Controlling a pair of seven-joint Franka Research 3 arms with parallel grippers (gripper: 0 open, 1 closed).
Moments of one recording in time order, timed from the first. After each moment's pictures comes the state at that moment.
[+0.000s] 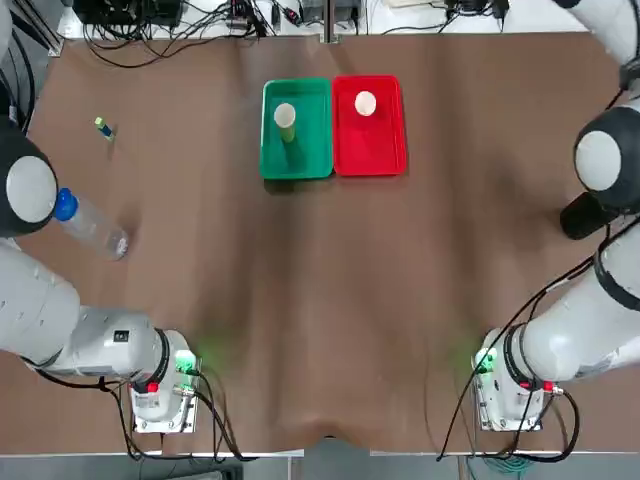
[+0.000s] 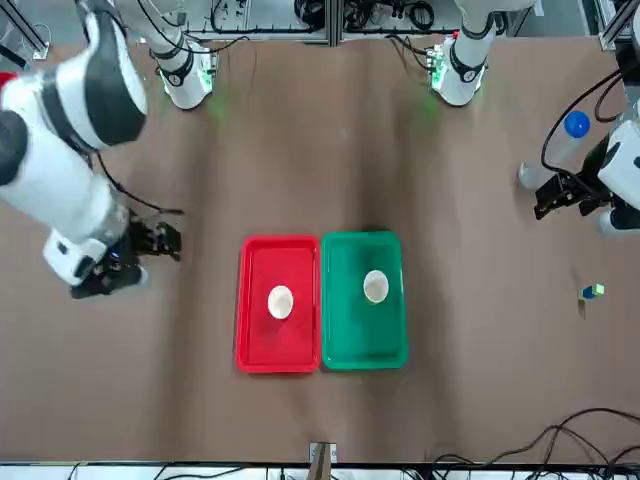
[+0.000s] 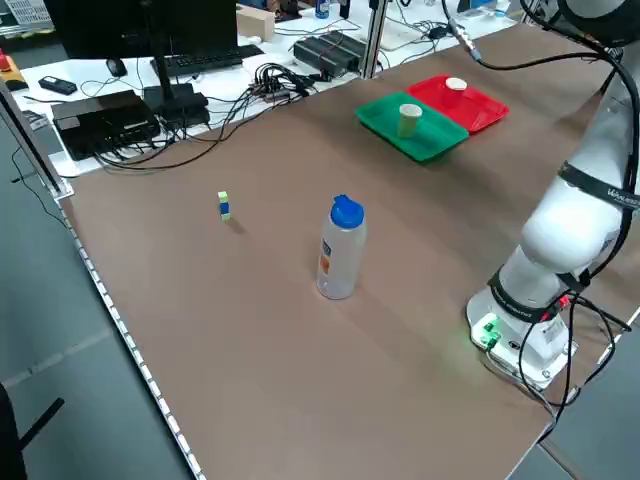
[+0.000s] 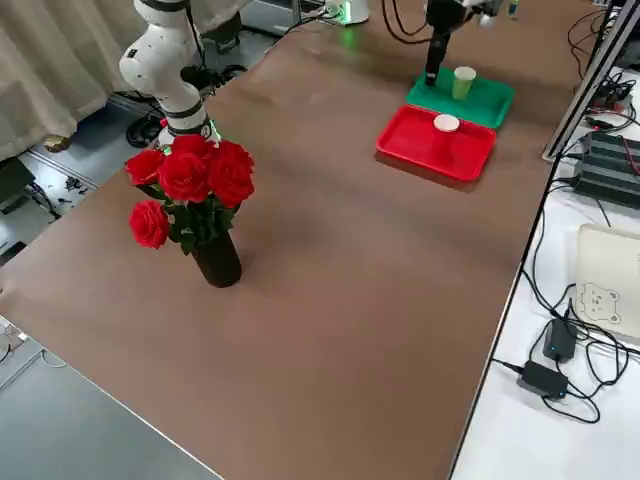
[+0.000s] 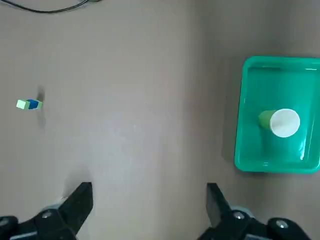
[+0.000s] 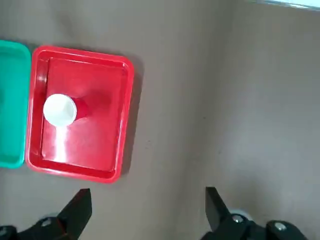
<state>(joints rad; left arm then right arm) -0.01 0.11 -0.07 -1.48 0.00 1.63 -0.13 0.15 0.34 0.07 -1.30 0.01 1.65 0.07</state>
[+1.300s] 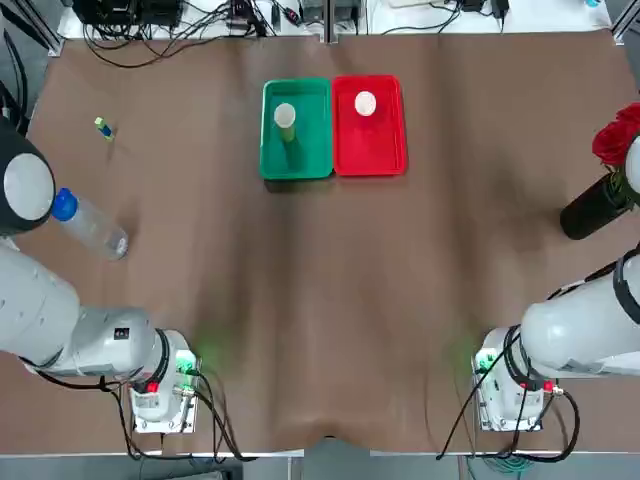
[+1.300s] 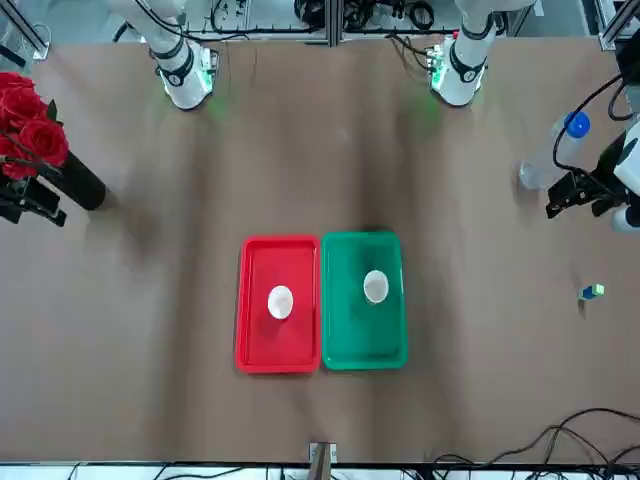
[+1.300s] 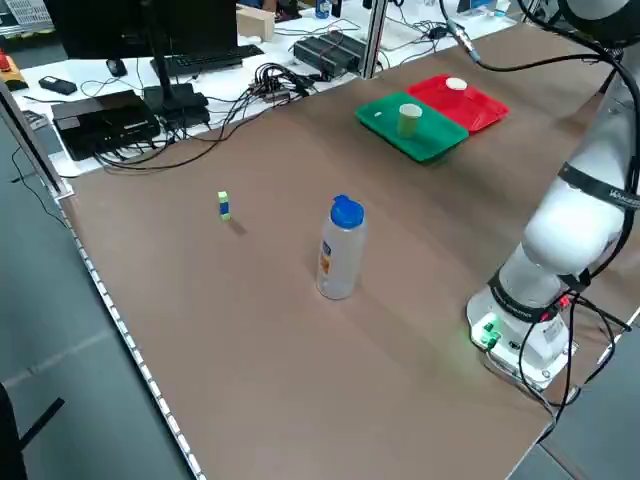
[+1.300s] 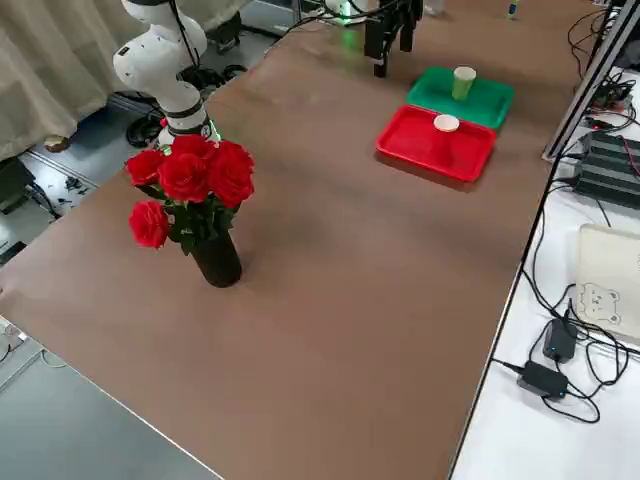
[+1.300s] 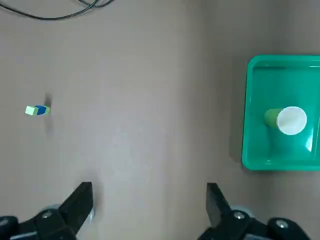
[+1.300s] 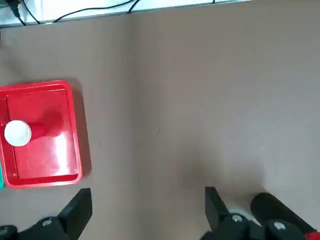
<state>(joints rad) 0.03 0.11 -0.08 -1.47 0.00 1.63 -0.06 -0.09 0.18 0.07 -1.31 0.01 1.56 0.07</state>
